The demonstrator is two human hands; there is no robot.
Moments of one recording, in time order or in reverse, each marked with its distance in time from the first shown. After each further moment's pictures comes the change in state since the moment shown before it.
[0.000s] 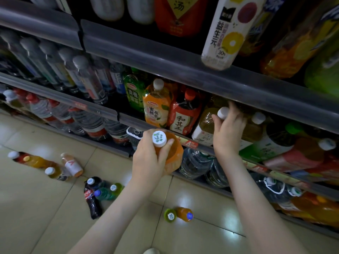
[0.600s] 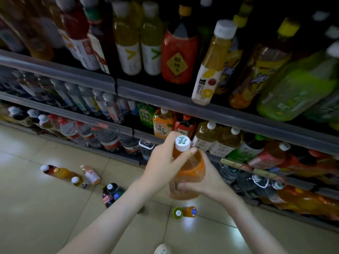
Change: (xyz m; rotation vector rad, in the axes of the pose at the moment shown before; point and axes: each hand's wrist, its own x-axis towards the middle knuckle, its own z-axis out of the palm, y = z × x) left_hand -0.008 0.140 -0.101 -0.089 -0.390 0.104; right_hand -0.084 -0.094 -0.152 0.779 -0.872 0.181
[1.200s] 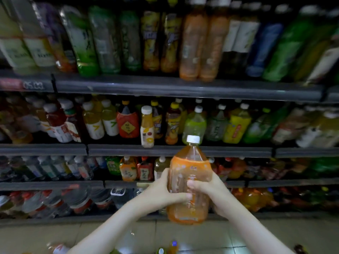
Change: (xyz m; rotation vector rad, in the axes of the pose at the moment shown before) left_hand -0.064 0.160 0.001 -0.131 -0.665 -0.072; right_hand -0.193 -0.146 -0.060 0.297 0.384 -0.013
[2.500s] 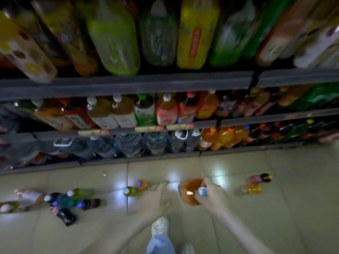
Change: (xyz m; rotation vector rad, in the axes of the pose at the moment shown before) left_hand 0.148 -0.212 0.270 0.562 -0.111 -0.355; right_hand -0.018 0.277 -0.230 -0.791 0.146 0.563
